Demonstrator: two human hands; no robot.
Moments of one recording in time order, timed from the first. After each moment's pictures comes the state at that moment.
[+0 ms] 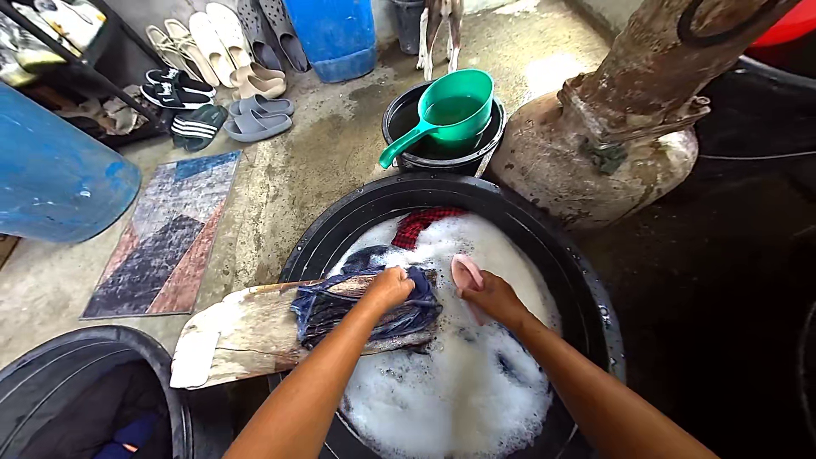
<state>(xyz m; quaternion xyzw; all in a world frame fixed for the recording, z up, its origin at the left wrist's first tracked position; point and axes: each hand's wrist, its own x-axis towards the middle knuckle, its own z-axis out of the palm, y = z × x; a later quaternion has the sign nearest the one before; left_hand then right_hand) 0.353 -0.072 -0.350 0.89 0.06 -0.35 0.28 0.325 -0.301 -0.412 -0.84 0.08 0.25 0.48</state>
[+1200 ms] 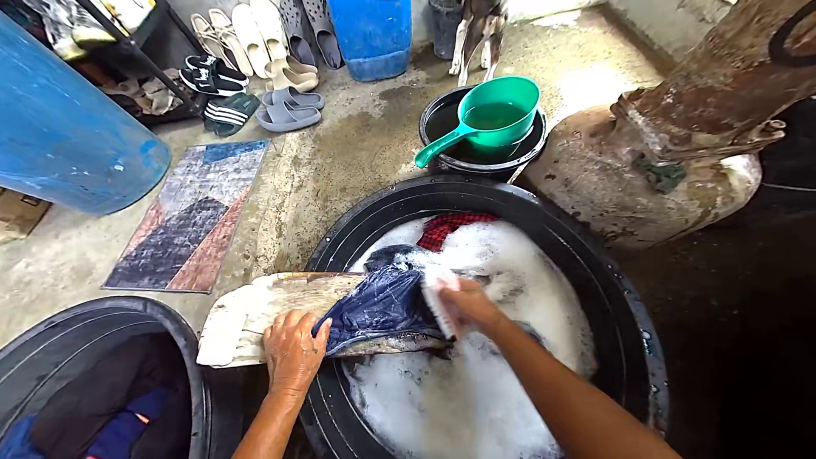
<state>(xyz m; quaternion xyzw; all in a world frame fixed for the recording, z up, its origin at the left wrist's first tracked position) 0.211 0.086 -0.373 0.99 0.08 0.11 0.04 0.329 -0.209 -0.404 -0.75 0.09 0.32 0.57</state>
